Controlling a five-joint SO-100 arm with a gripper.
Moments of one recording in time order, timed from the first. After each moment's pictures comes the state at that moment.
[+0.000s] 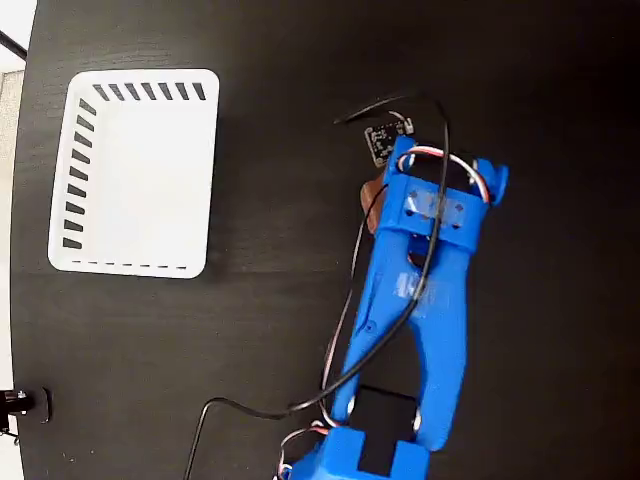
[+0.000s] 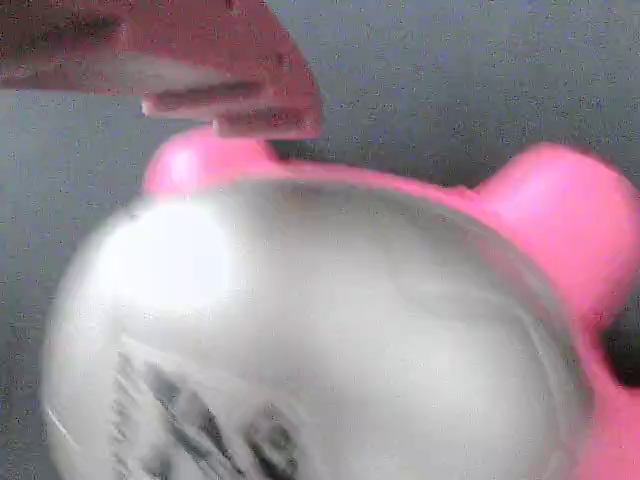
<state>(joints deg) 20.9 63.5 77.0 81.9 56.8</state>
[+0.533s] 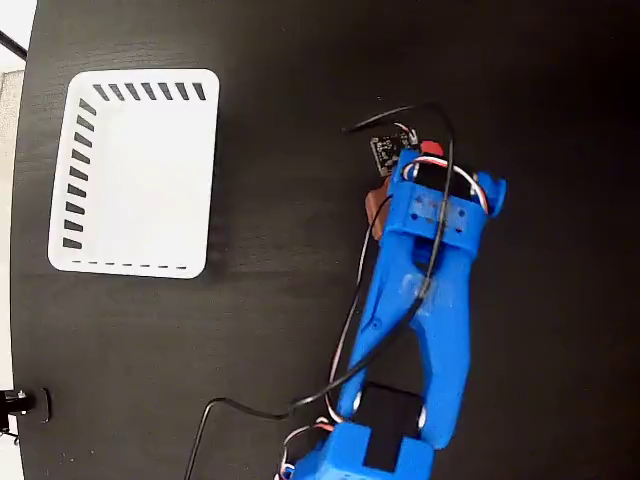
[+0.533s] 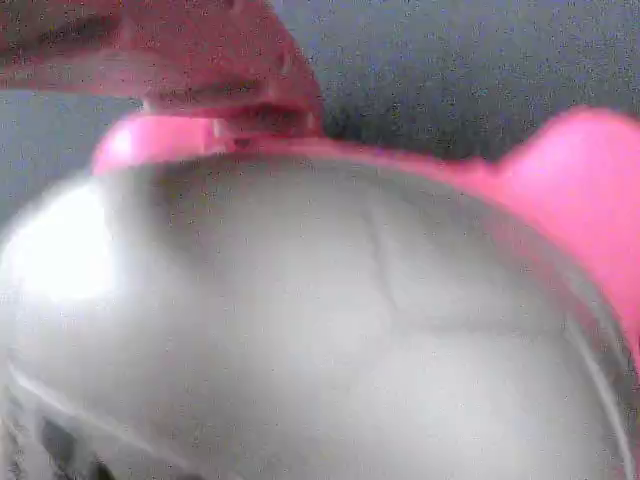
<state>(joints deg) 22.1 62.2 82.6 75.8 57.0</state>
